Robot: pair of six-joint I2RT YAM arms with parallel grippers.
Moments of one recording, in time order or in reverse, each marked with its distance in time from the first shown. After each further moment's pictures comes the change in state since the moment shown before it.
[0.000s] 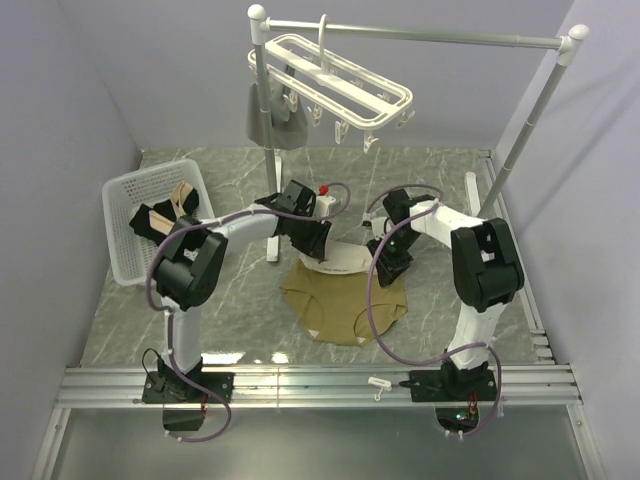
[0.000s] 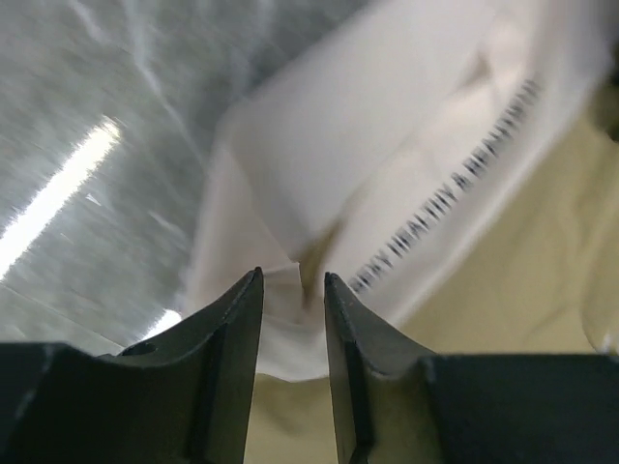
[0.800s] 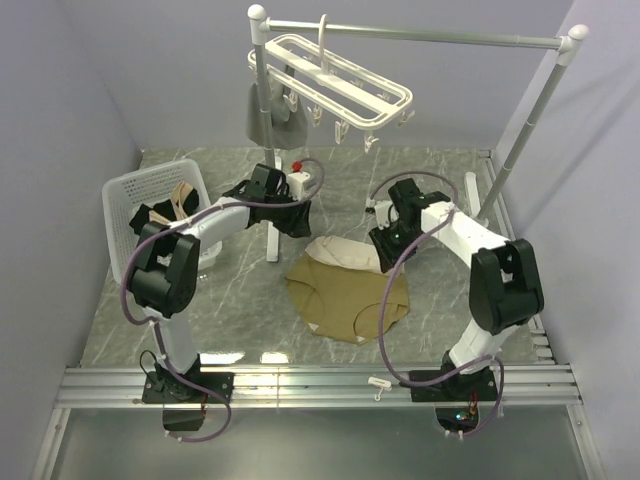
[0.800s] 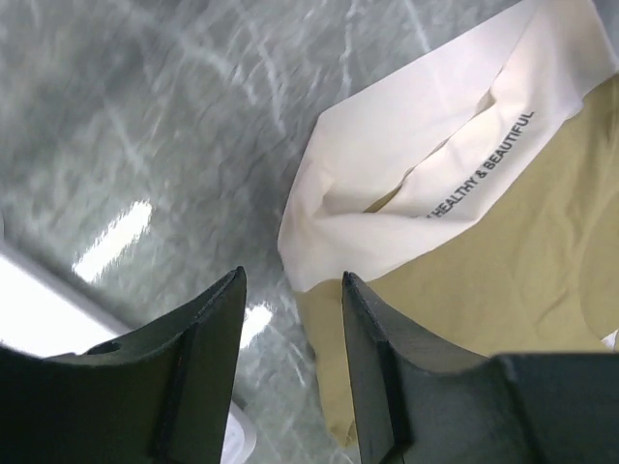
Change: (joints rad) left arm 0.156 -0.113 -0.052 0.092 0.060 0.047; right arm 0.013 -0.150 -0.013 0.018 0.070 -0.006
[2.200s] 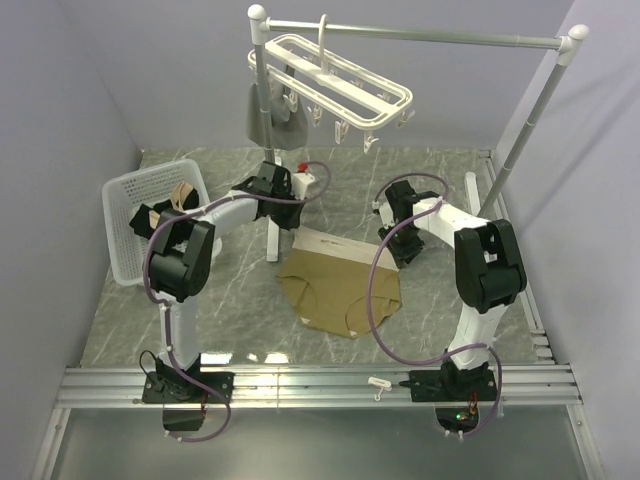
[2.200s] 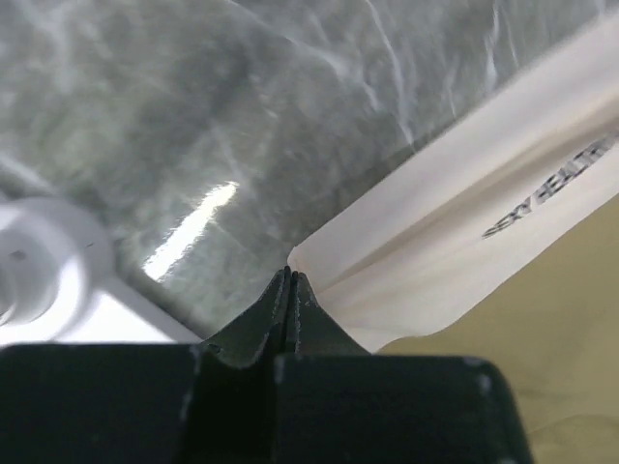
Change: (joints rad) left arm -0.010 0.160 0.130 -0.029 -0.136 0.212; right arm -0.029 0.139 0.039 0.090 0.291 0.010
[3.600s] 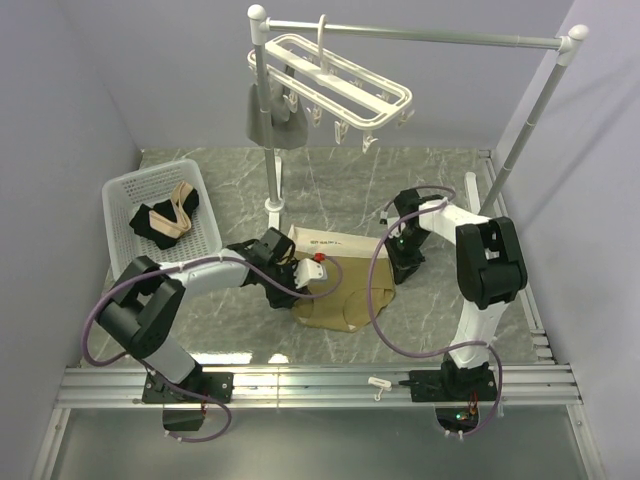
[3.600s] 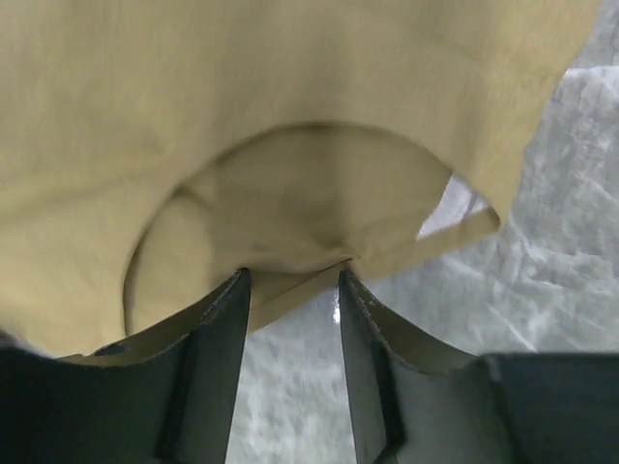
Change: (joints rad) left arm -0.213 -0.448 -0.610 -0.073 0.065 0.354; right arm -0.054 0.034 -0.033 -0.104 -0.239 0.125
